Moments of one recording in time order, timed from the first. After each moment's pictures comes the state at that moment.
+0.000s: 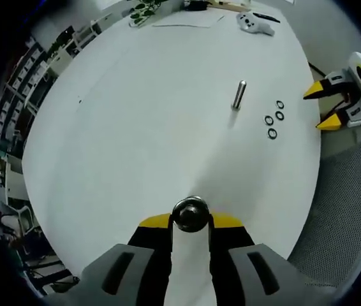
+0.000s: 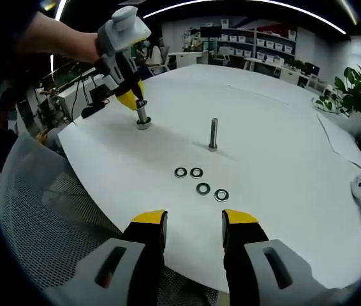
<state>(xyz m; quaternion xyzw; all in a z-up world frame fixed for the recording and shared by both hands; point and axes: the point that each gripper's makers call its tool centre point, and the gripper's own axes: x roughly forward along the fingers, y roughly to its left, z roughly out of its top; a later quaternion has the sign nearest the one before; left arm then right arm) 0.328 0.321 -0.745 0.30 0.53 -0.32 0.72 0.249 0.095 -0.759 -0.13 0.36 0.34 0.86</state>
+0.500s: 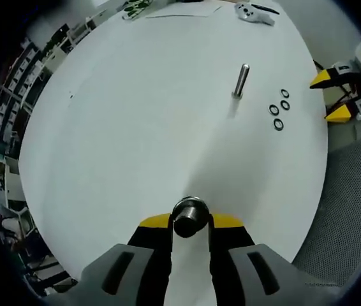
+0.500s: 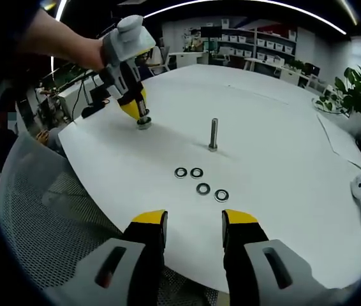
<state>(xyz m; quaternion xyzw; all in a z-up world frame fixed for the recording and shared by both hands) 0.328 0.322 -0.766 0.31 0.55 -0.32 0.71 0.249 0.095 -0.759 -0.13 0.36 0.34 0.86</state>
